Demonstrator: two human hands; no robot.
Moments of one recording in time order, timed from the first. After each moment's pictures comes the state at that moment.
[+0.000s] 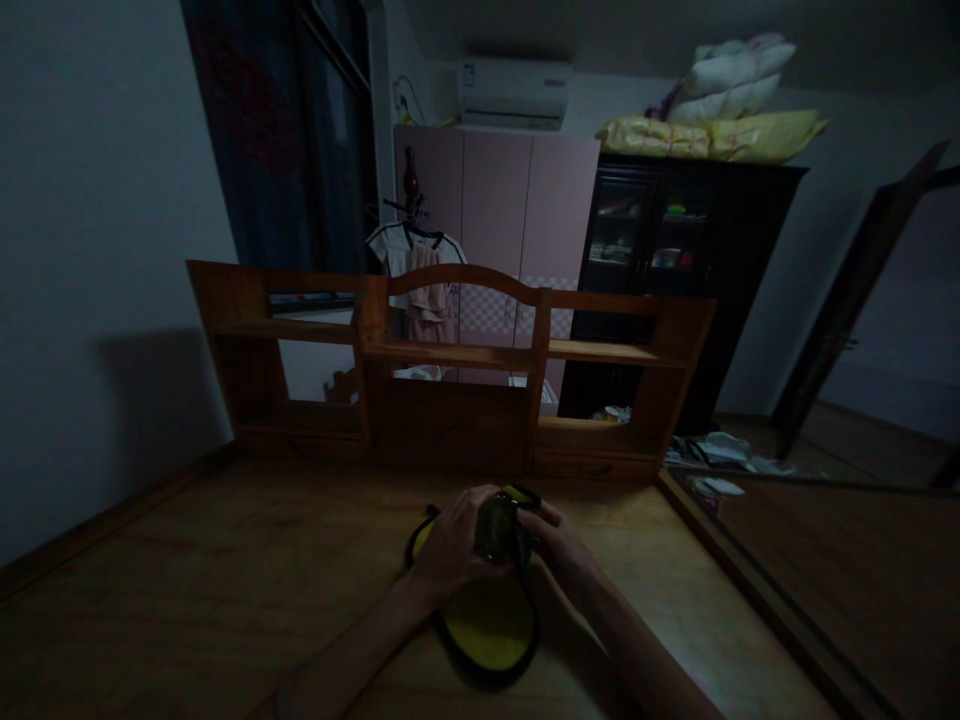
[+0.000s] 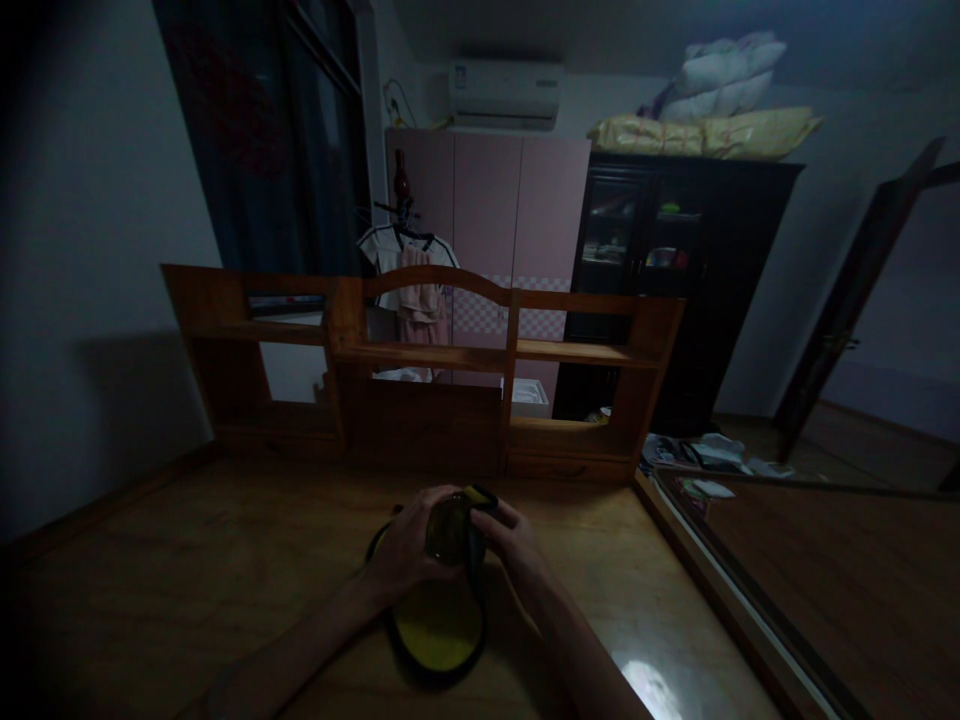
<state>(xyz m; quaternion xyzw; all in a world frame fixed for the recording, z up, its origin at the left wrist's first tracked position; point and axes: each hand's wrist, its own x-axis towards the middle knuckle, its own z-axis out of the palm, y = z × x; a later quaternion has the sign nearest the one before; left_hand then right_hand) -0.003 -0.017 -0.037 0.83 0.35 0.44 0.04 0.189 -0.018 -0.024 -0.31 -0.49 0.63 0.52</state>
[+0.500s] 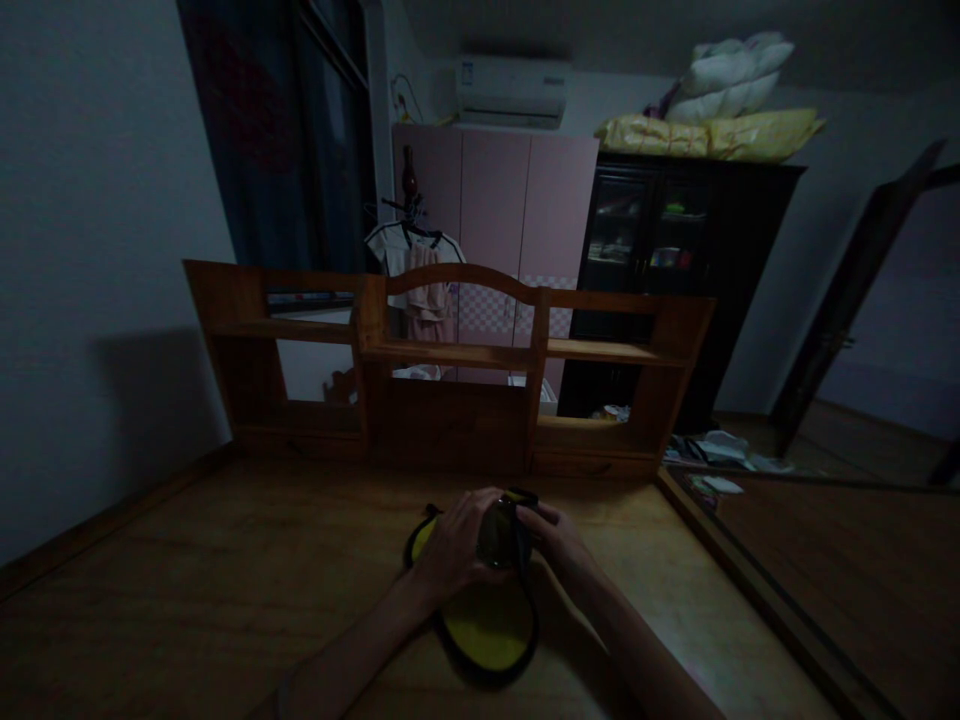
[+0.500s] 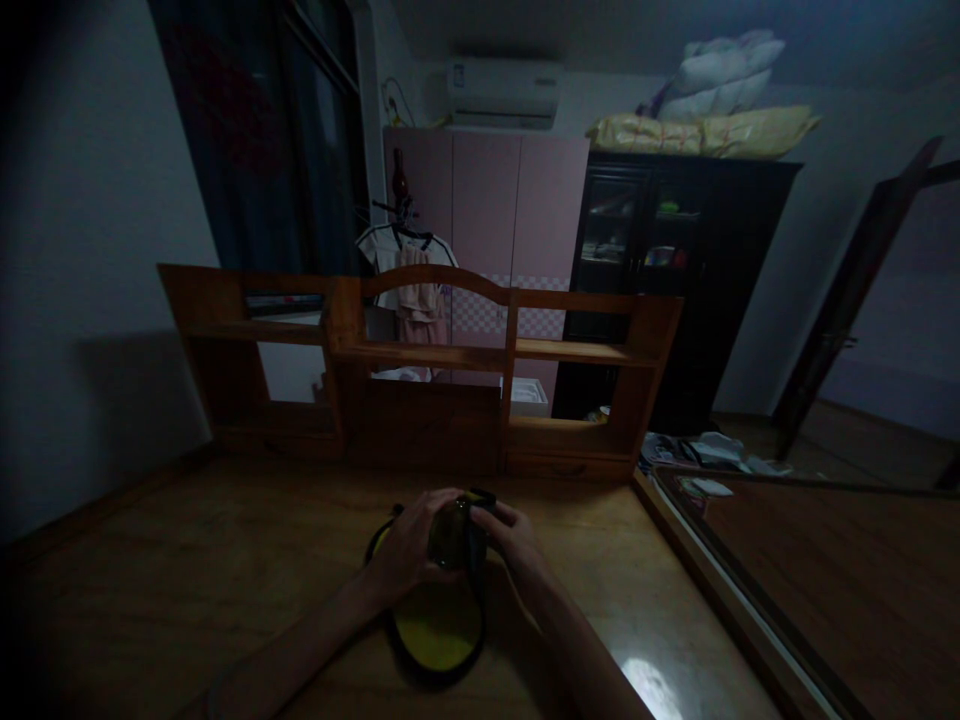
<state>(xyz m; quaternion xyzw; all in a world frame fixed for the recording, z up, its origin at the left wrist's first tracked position) -0.003 -0.015 -0.040 0.85 0.32 0.42 0.01 0.191 -0.012 -0.030 -0.33 -0.49 0.62 0.51</state>
